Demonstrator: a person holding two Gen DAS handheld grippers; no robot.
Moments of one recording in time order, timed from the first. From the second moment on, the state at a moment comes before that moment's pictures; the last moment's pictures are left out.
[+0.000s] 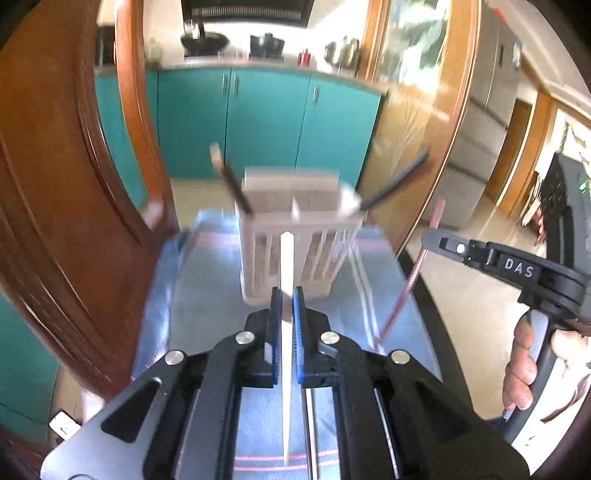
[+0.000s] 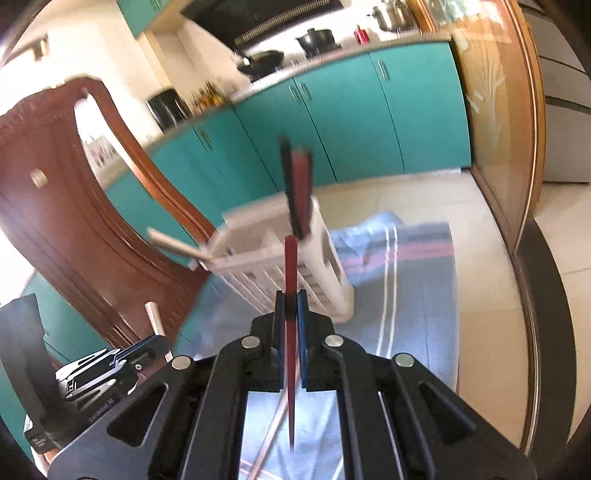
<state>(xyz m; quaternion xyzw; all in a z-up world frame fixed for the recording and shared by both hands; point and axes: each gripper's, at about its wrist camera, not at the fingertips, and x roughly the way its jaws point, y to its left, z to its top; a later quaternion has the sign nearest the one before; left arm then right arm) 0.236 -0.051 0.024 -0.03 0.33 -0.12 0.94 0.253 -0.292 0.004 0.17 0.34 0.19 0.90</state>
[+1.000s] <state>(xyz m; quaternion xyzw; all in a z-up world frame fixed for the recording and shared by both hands) 0.307 -0.064 0.093 -0.01 0.19 -0.04 0.98 0.293 -0.294 0.066 0.15 0.18 0.12 0.96</state>
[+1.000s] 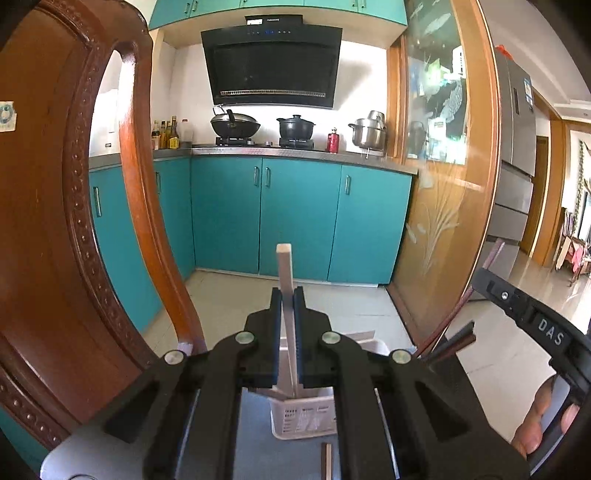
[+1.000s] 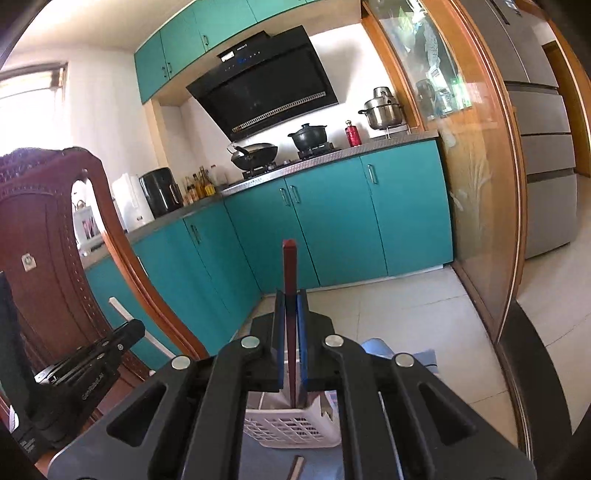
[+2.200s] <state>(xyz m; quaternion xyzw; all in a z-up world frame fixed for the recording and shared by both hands) 0.212 -0.089 -0.119 -0.08 0.49 -0.13 0.86 0.303 -0.258 -0.120 0.06 0.52 0.04 0.85</state>
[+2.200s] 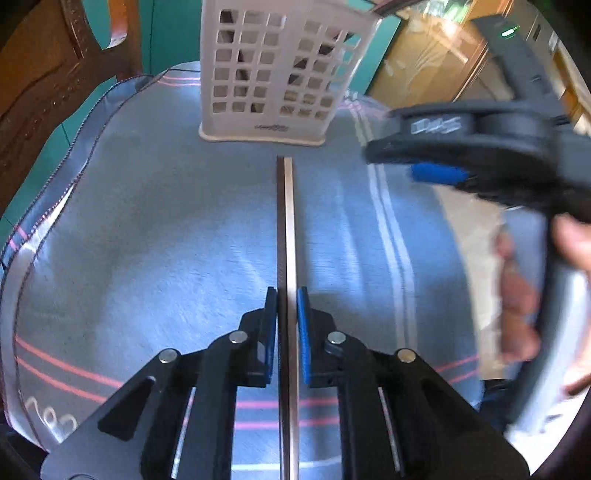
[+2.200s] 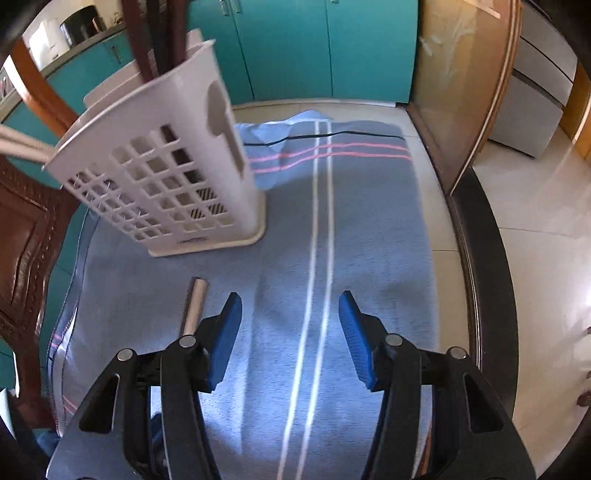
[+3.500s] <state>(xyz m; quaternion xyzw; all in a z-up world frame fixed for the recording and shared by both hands) 0.199 -0.096 -0.135 0.00 0.49 -0.09 0.87 0.305 -0.210 -0.149 -0.05 0.53 0.08 0.84</state>
